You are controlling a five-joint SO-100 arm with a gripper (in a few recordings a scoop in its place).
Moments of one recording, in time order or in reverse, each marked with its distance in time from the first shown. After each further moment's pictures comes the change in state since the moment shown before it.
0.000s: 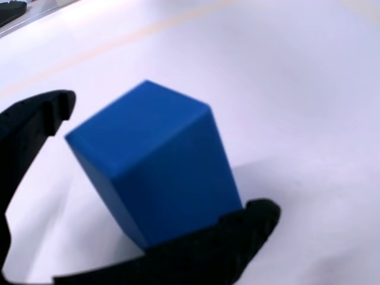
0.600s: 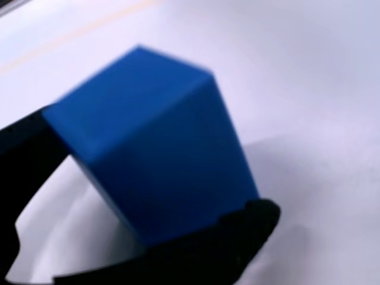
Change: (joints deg) arm -2.2 -6.4 -7.3 4.3 -1.7
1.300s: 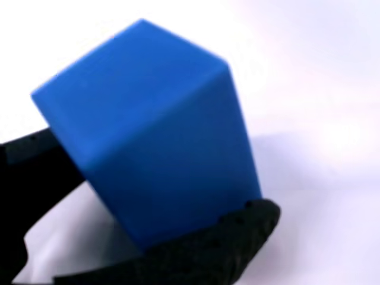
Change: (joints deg) arm -0.7 -3.1 -3.8 -0.8 -6.8
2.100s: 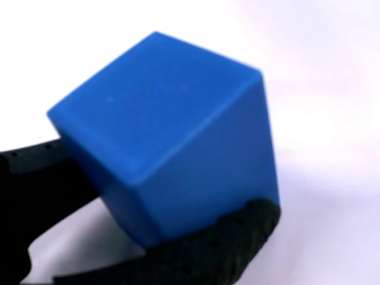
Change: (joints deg) arm 1.1 1.0 2.3 -2.9 -7.0
